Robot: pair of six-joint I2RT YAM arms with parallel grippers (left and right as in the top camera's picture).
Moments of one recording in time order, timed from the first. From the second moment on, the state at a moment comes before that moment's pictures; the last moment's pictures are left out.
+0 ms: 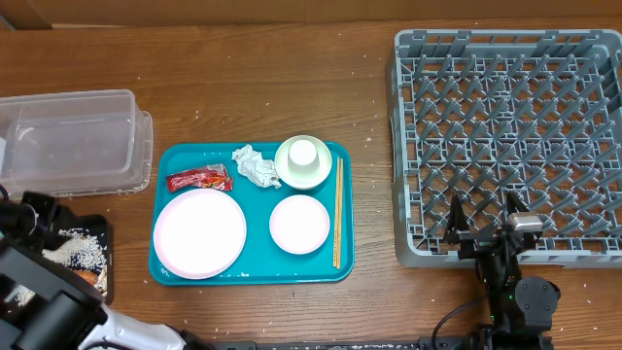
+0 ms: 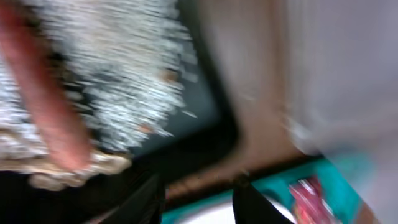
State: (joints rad) left arm 0.88 1.84 1.47 -1.18 0.28 -0.41; right arm -0.06 0.01 0.02 -0.02 -0.13 0.08
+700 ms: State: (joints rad) left arm 0.11 1.69 1.49 -1.05 0.30 -0.43; right arm -0.06 0.01 0.02 -0.02 -0.14 0.08
